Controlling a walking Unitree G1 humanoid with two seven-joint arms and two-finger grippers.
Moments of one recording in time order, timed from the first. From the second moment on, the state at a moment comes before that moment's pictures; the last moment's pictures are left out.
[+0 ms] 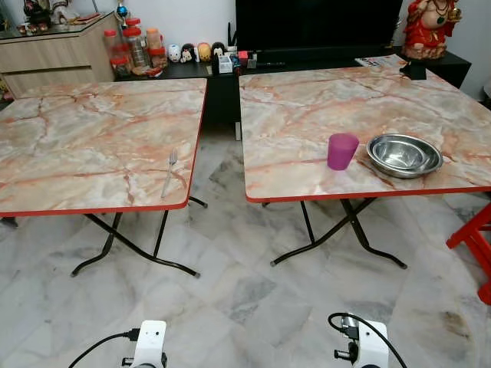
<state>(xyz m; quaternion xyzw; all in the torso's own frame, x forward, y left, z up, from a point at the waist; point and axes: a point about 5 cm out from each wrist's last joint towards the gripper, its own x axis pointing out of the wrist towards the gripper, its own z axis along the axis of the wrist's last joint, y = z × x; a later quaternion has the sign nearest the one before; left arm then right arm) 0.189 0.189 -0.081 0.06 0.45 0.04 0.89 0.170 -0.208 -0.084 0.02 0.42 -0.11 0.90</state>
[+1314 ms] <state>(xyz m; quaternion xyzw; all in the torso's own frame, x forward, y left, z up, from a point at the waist) 0.197 0.178 -0.078 0.05 0.44 0.03 0.90 0.168 -0.216 -0.084 0.00 0.43 -0.11 0.90</state>
